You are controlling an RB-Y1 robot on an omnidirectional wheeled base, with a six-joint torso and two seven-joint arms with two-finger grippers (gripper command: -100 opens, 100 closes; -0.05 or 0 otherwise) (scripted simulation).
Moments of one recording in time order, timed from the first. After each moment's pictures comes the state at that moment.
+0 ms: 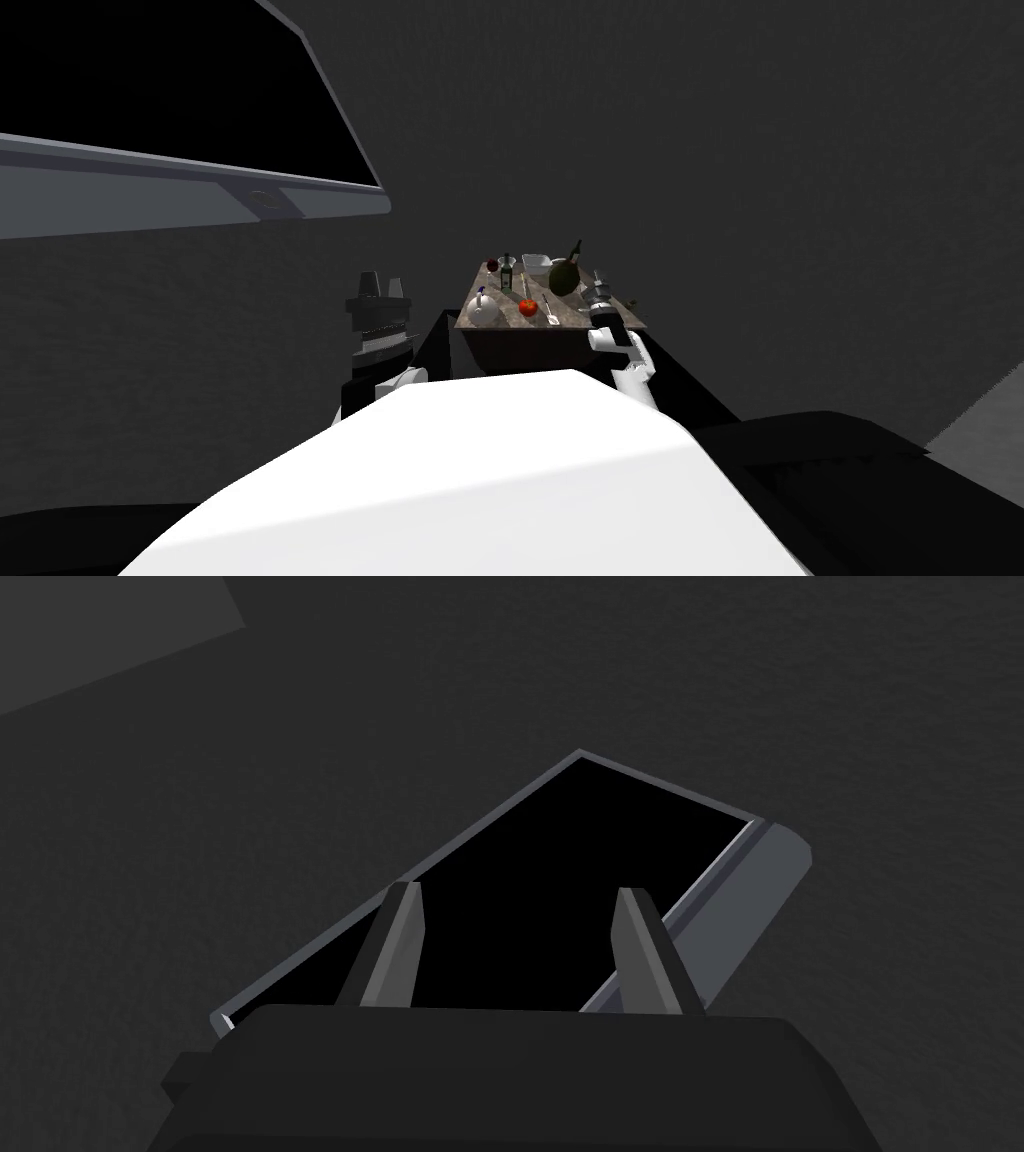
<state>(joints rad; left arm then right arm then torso) 0.55 -0.05 -0.02 -2.38 0.04 -0.47 0.00 0.21 -0.32 -0.29 -2.03 -0.04 0.03 -0.40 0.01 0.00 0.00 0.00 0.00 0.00</state>
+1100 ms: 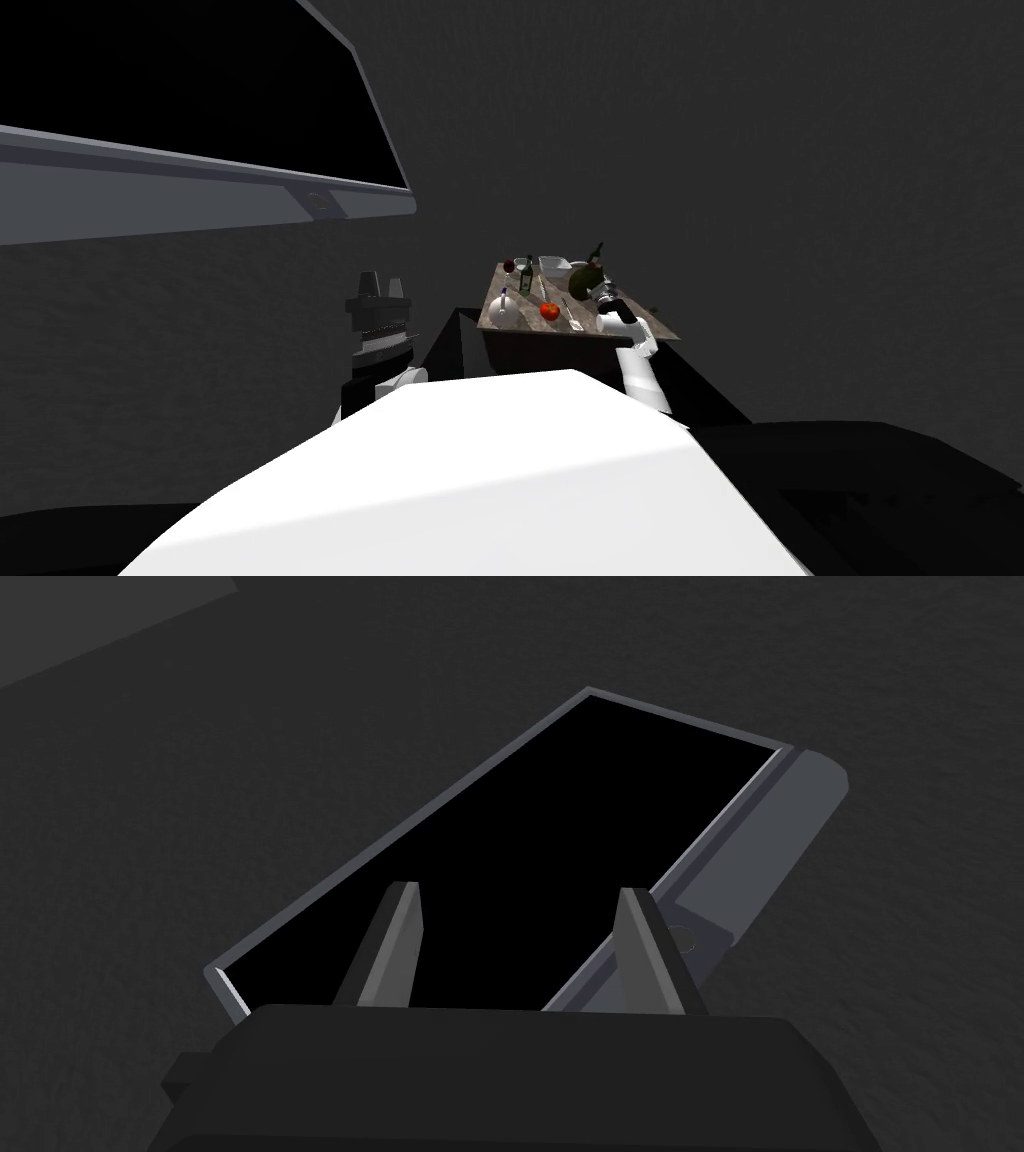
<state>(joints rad) 0.55 -0.05 -0.02 -2.38 0.04 -0.47 0.00 0.01 -0.43 -0.40 -1.78 -0.14 0.34 -0.62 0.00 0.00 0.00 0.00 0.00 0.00</state>
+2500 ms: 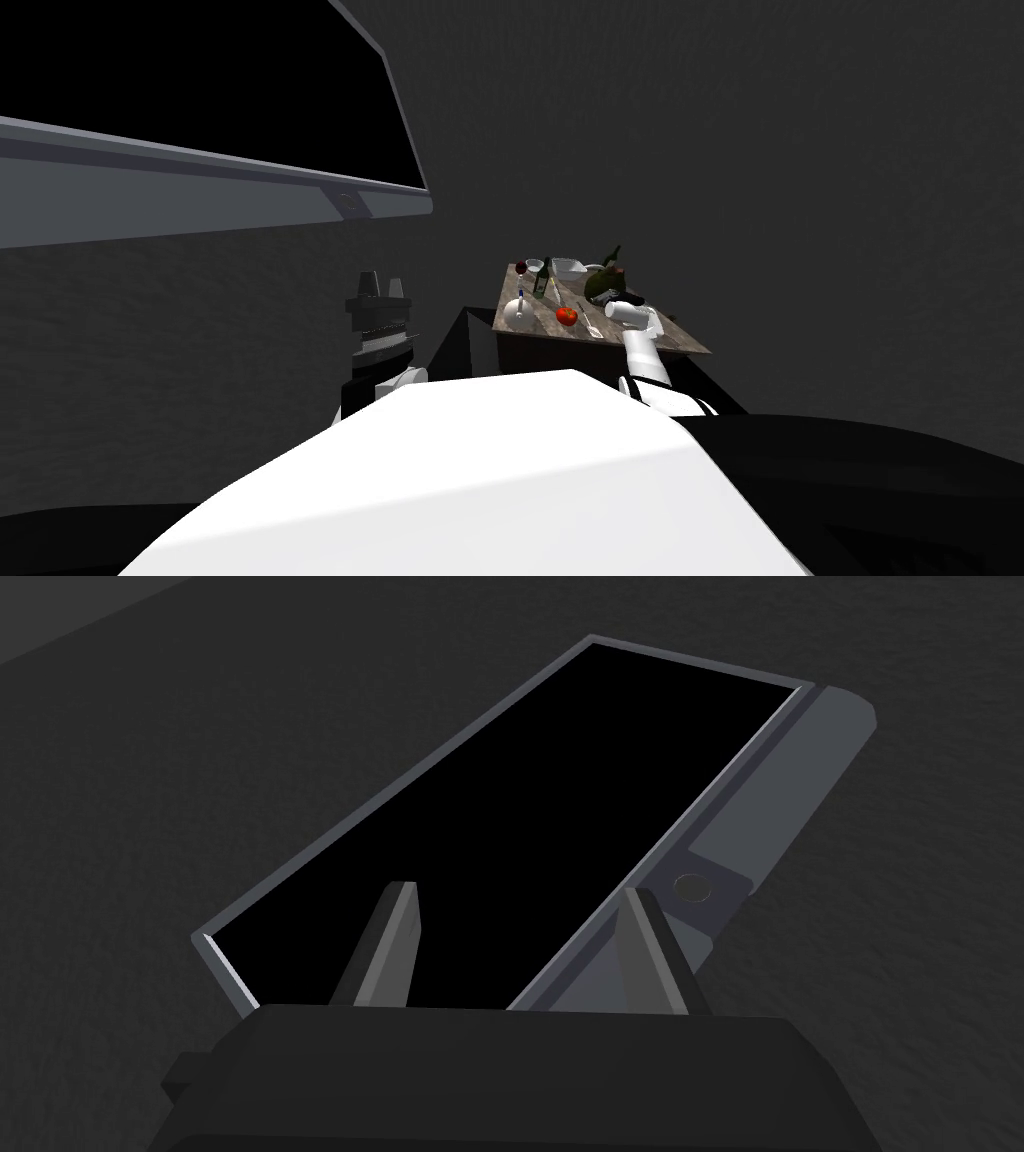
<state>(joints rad) 0.55 -0.05 -0.02 -2.38 0.04 -0.47 0.00 -0.17 -0.55 -0.47 -1.49 -0.28 0.73 -0.85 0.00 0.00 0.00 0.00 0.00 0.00</state>
